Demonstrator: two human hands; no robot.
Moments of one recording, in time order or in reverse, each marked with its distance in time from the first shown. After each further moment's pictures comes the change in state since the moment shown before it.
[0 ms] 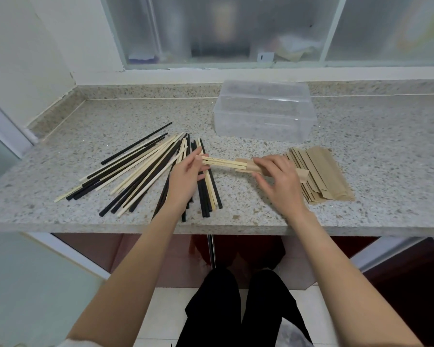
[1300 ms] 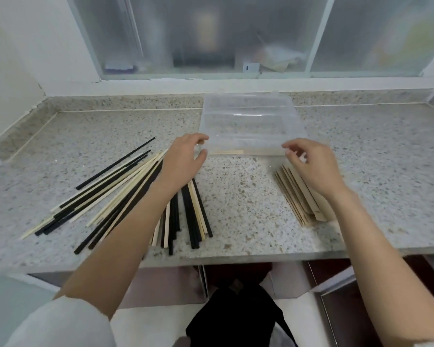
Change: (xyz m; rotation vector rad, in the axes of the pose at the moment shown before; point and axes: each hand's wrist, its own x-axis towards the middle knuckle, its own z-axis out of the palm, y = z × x) left_hand 0.108 0.018 0.015 0.780 -0.113 0.500; right_hand 0.079 0.048 -0.075 -0.085 -0.197 0.325
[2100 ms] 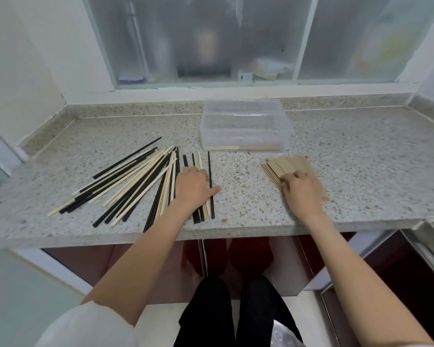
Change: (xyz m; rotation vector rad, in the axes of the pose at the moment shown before) left_hand -0.085 0.039 0.018 0.465 -0.265 -0.187; right_hand -0.095 0.006 0.032 -0.457 -0.005 0.147
